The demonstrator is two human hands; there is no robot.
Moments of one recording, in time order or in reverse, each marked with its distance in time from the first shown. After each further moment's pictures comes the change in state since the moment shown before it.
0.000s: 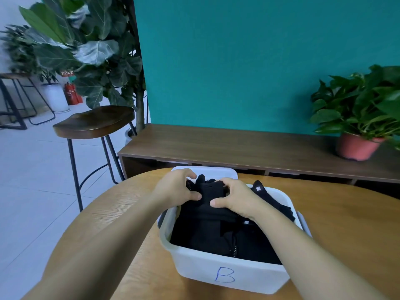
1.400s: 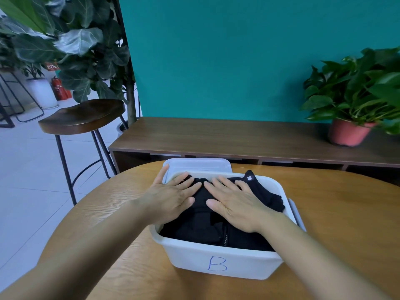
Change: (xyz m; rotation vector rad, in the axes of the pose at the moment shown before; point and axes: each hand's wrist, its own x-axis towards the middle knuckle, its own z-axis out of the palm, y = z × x) left_hand -0.003 -0.036 0.039 0.696 -0.071 0.454; right_hand -0.033 0.021 -0.002 -0.944 -0.159 -0.238
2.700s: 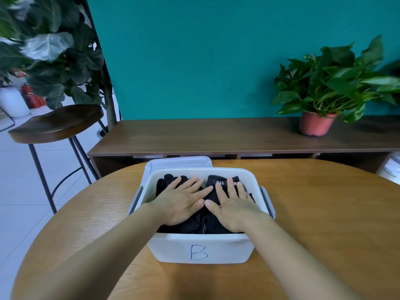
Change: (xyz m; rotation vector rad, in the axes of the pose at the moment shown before) left_hand 0.035 0.057 0.008 -0.184 -0.080 0.126; right_hand -0.035 0.006 0.016 0.146 -0.137 0.474
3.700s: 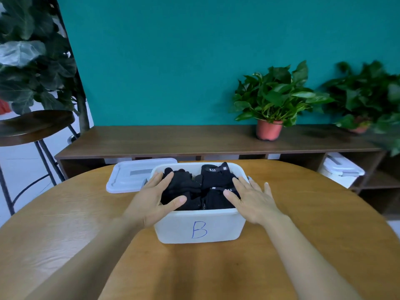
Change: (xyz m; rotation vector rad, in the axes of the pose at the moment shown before) left_hand -0.042 0.094 -0.004 -0.584 0.350 -0.204; right_hand -0.083 0.138 0.001 0.008 0.303 0.114
